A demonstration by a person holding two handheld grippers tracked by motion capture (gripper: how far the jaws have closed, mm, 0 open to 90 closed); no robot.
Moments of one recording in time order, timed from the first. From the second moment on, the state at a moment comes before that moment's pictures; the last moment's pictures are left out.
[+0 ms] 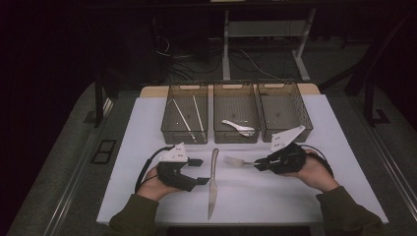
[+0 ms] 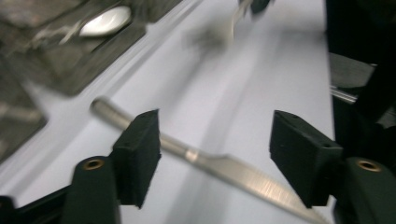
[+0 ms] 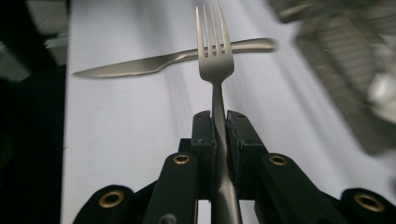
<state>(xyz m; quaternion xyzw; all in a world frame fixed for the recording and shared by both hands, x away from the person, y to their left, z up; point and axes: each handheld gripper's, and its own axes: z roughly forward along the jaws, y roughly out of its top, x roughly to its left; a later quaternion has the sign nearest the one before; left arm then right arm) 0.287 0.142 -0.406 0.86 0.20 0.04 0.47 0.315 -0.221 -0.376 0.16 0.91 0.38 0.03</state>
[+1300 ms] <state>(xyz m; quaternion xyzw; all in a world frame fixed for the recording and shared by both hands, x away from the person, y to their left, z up) 0.274 0.168 -0.425 0.83 0.26 0.07 0.49 0.458 -0.318 -0.374 0.50 0.77 0.37 0.15</state>
